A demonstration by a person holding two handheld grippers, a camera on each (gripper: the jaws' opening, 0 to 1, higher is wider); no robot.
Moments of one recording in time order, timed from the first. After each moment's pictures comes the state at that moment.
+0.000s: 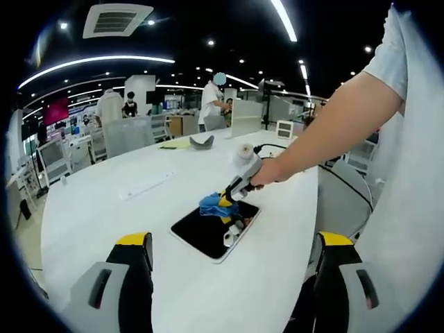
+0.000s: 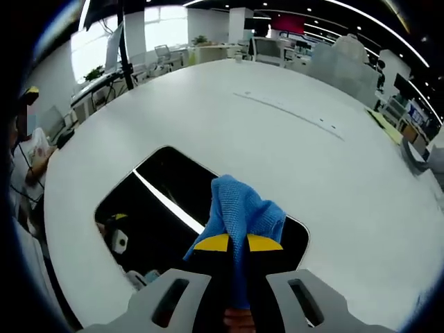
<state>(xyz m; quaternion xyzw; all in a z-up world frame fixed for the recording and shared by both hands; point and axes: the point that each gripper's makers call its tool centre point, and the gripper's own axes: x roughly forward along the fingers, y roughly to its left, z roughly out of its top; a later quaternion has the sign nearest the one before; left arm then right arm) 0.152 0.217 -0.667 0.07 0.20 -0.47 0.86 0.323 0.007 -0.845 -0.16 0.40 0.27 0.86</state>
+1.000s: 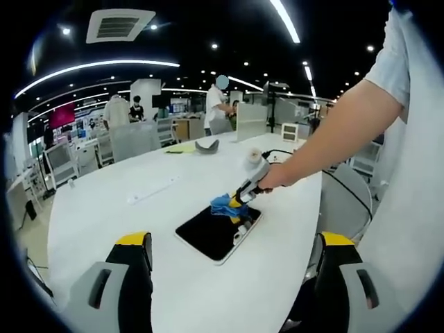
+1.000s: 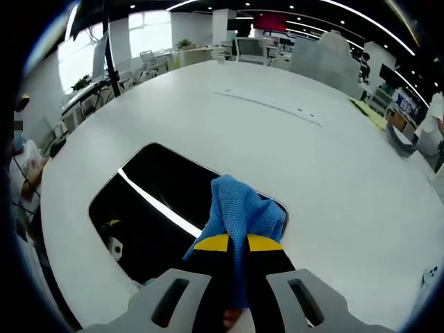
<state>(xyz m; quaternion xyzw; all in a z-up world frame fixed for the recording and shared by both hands) 0.143 0.219 -0.649 0.07 0.18 -0.45 0.87 0.316 -0.019 -0.845 -0.14 0.40 0.23 0.87</state>
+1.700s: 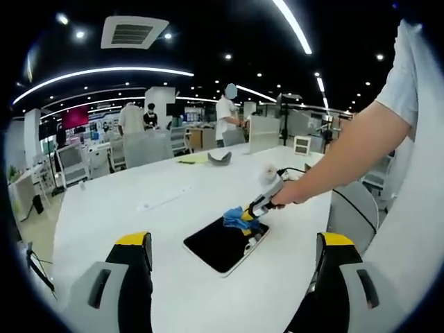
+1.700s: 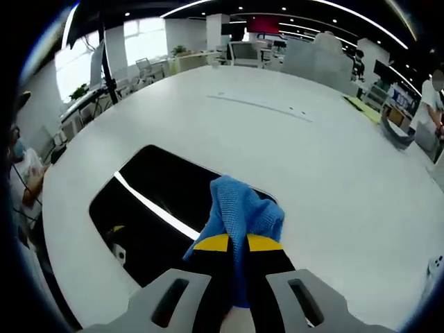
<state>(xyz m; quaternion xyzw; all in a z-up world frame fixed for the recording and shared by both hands) 0.149 0.215 -0.627 0.05 0.15 -0.42 0.89 0.313 -0.032 -0.845 -0.12 0.40 0.23 0.88</state>
